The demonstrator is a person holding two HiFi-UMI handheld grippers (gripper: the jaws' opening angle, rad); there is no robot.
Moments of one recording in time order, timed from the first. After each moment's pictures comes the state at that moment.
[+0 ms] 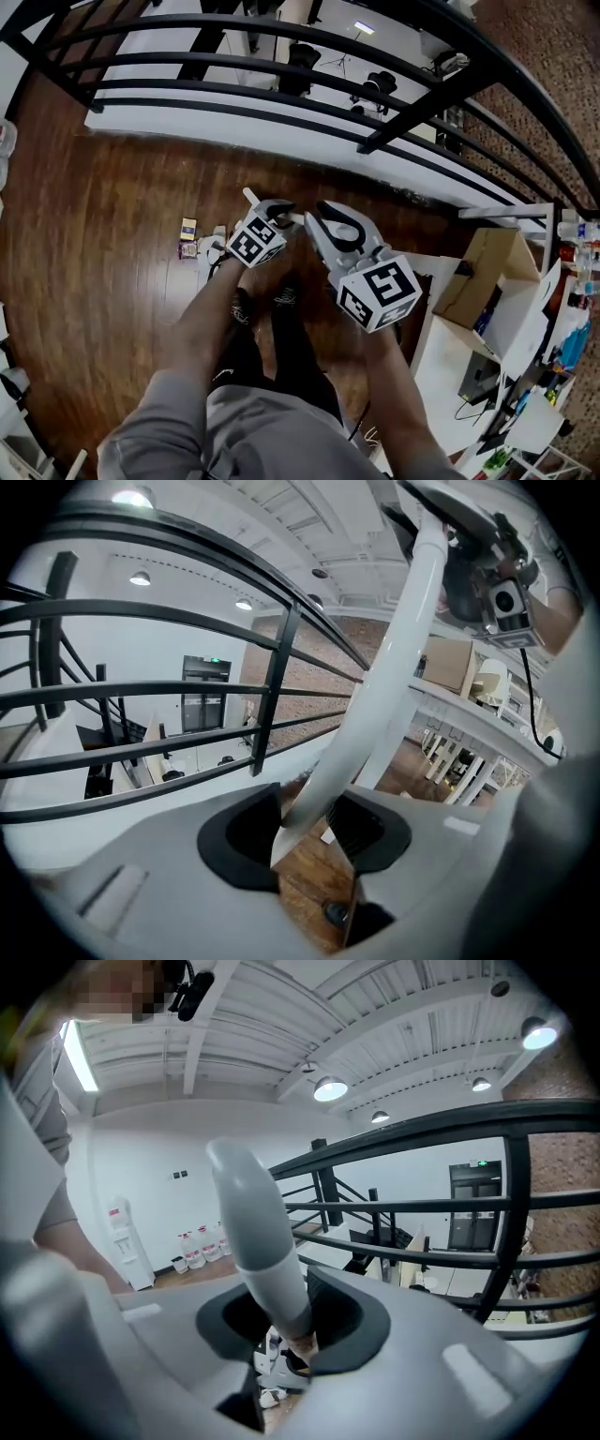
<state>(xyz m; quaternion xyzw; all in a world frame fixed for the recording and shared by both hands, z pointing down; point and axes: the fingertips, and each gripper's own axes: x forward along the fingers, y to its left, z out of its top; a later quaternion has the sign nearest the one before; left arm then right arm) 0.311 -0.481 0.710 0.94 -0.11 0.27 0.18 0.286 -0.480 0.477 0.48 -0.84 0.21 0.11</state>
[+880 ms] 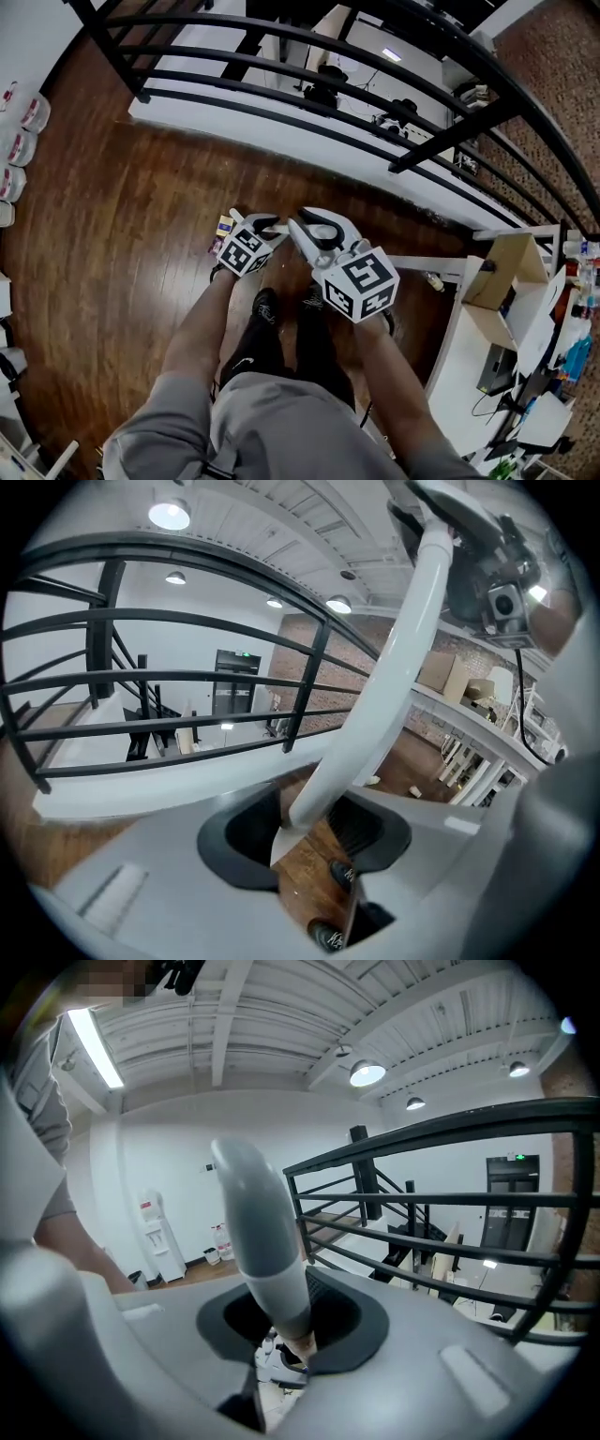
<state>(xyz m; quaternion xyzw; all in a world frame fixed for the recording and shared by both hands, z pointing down) 0.109 -0.451 0.697 0.91 -0.19 0.28 0.22 0.100 -0.451 0.466 0.40 -0.88 0.20 0.13</state>
